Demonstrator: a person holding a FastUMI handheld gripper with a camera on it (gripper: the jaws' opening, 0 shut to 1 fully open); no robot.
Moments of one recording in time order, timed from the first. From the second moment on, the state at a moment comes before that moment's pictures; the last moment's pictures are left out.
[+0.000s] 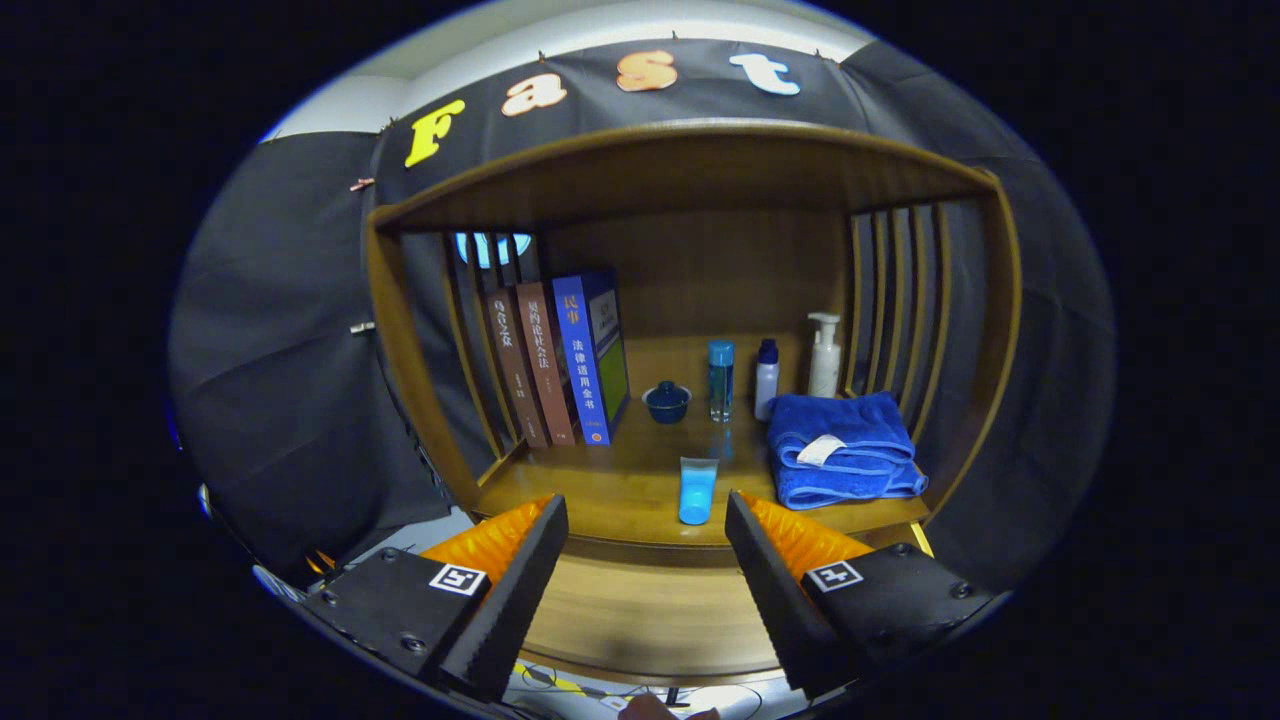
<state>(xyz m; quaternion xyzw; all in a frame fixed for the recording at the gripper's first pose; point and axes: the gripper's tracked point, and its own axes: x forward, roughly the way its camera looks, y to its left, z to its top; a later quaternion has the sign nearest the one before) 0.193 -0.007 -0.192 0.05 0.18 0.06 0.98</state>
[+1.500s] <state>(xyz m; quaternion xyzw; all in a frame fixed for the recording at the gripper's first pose) 0.075 -0.033 -0.400 -0.02 0.12 -0.02 0.99</state>
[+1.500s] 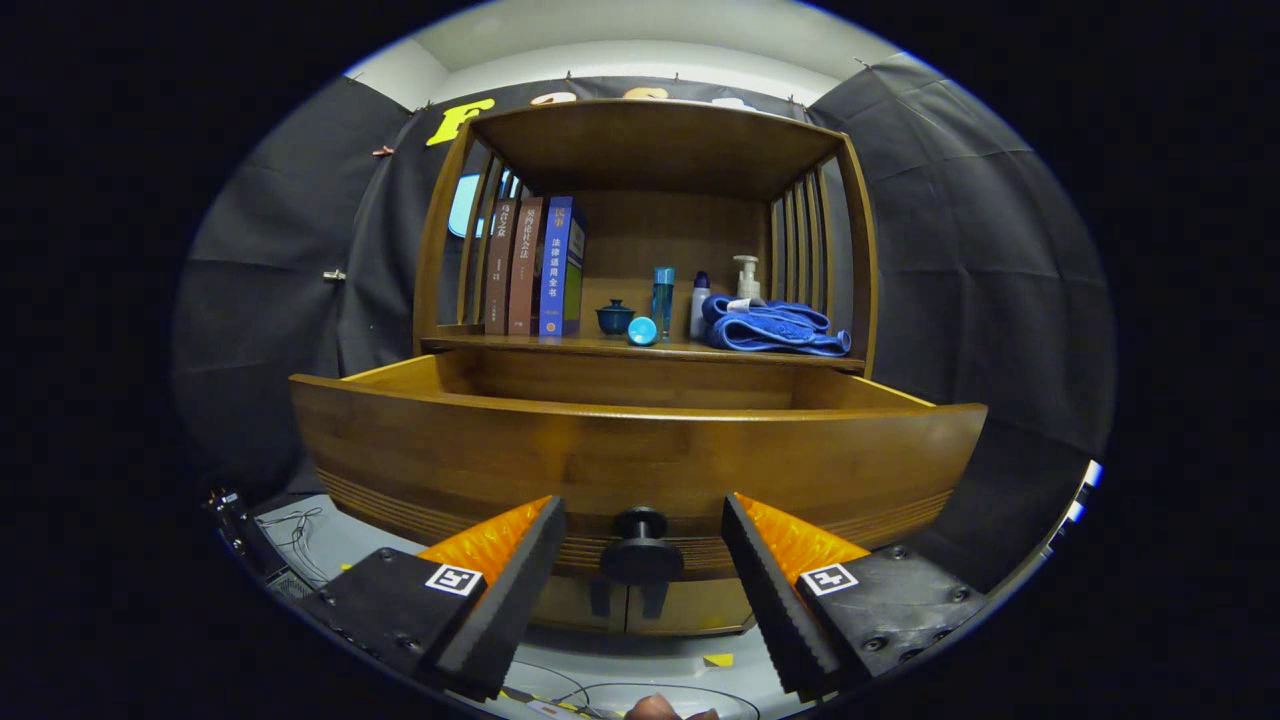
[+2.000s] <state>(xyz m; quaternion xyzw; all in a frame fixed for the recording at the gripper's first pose) 0.092 -0.028 -0.389 0.00 0.12 -0.02 0.99</state>
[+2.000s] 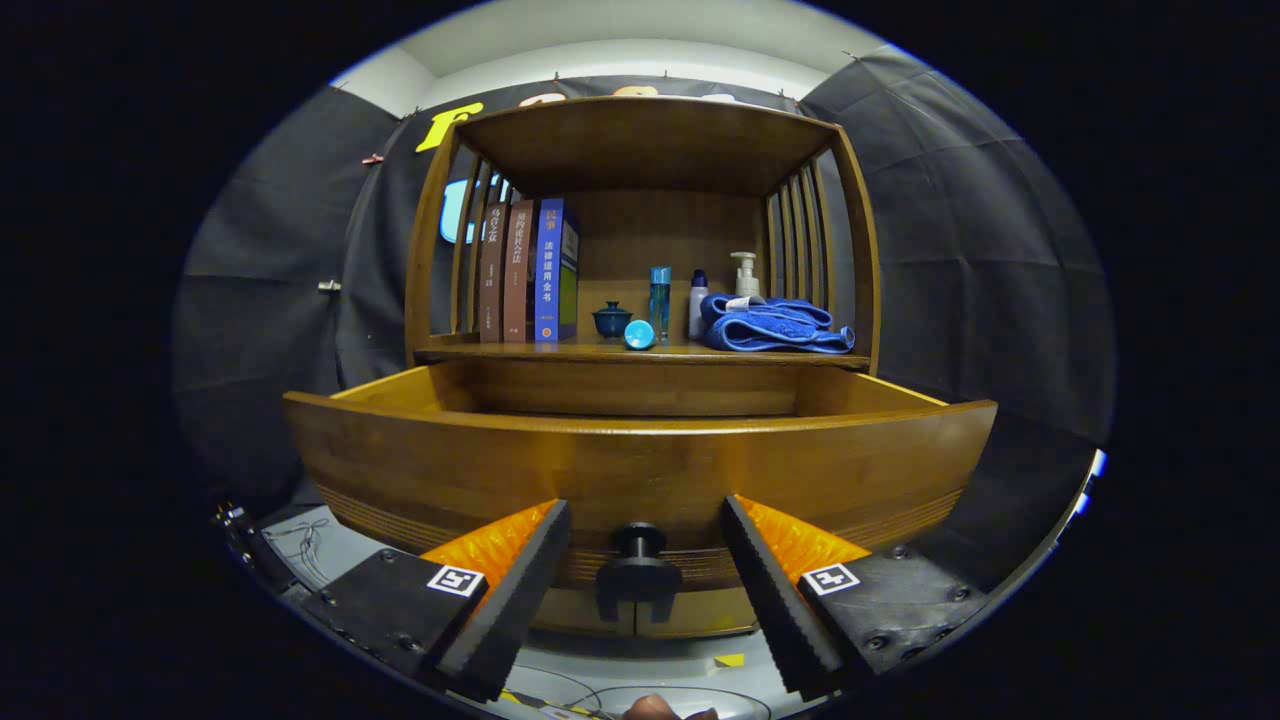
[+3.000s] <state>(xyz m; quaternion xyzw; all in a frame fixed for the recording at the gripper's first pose) 0.212 -0.025 -0.397 -0.03 0.11 -0.03 0.99</state>
